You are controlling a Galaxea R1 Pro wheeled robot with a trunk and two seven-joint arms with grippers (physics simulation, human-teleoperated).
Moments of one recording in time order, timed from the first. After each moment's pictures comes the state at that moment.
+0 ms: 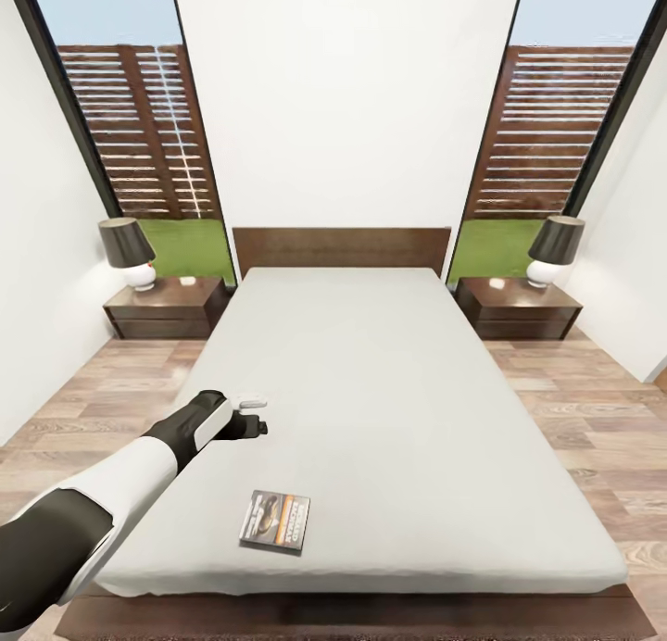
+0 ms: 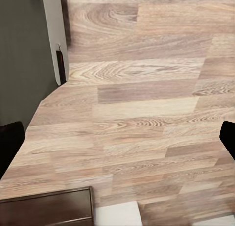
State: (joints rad) left arm -1.05 0.07 -0.58 -0.36 0.72 0.69 0.13; right arm -0.21 -0.17 -0.74 0.03 0.78 0.22 -0.04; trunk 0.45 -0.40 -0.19
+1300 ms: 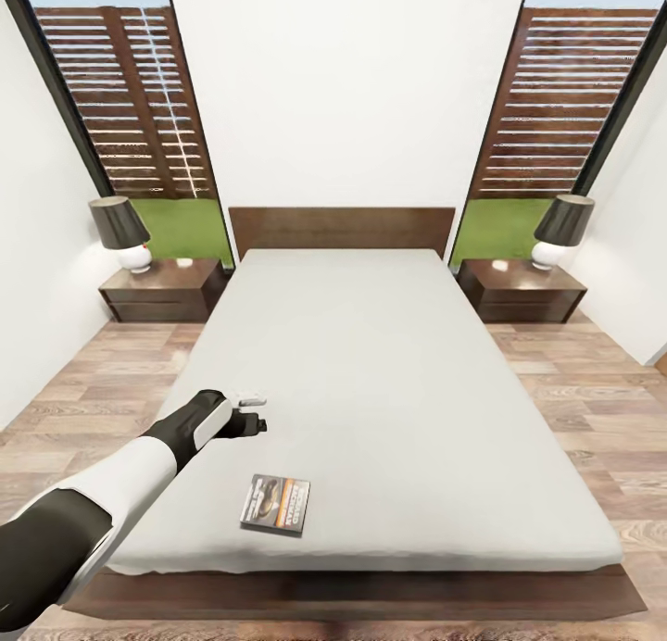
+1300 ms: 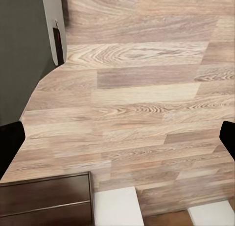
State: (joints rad) left arm -1.05 0.08 -0.58 -0.36 0.72 0.67 0.13; right arm -0.21 -0.17 -0.74 0.04 0.78 0.22 -0.04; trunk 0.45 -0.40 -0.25
